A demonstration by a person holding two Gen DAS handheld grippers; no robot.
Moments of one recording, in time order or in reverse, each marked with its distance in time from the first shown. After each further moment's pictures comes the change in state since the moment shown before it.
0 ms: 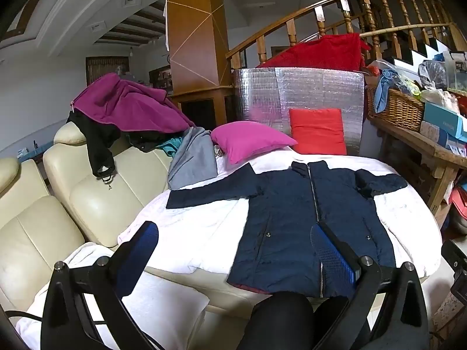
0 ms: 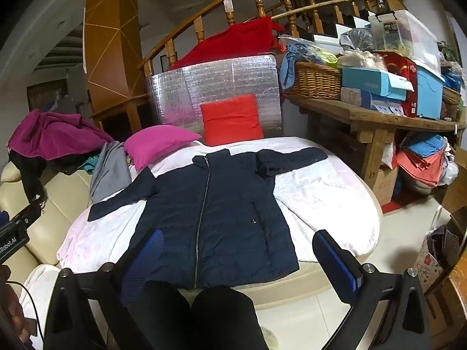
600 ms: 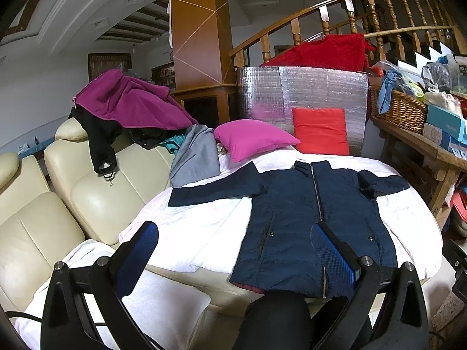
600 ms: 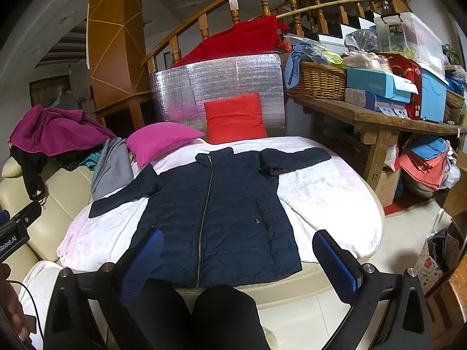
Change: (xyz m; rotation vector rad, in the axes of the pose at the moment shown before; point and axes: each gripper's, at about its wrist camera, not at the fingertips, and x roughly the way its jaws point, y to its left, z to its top) left arm 0.003 0.009 0.000 -0.019 0.006 0.003; right arm 0.002 0.007 0.000 -0.017 0.002 0.008
